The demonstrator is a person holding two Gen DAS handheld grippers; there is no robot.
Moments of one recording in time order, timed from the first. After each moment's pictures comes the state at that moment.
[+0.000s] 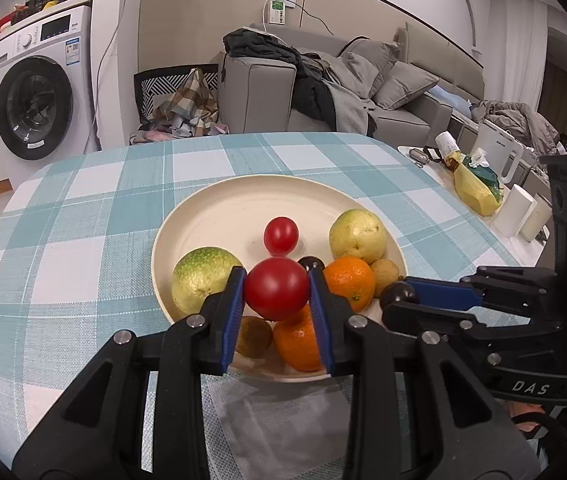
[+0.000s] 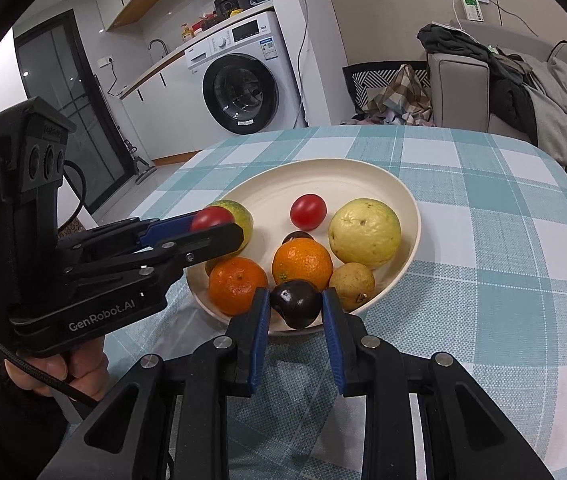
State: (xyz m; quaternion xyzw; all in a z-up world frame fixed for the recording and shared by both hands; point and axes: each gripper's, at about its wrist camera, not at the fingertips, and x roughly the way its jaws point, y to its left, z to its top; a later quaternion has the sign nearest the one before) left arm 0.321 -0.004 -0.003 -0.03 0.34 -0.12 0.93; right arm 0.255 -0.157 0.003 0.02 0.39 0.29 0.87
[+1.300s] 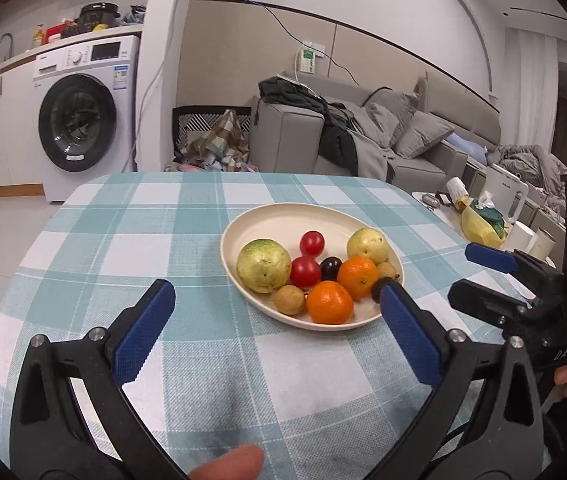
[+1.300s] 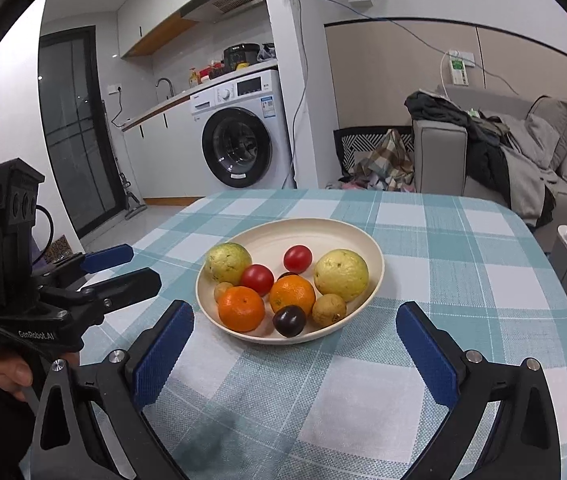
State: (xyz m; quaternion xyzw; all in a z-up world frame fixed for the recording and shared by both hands) left arm 0.225 0.036 0.019 -0.07 0.25 -0.06 0.96; right arm 0.203 -0.175 0.030 0.00 0.26 0.27 0.93
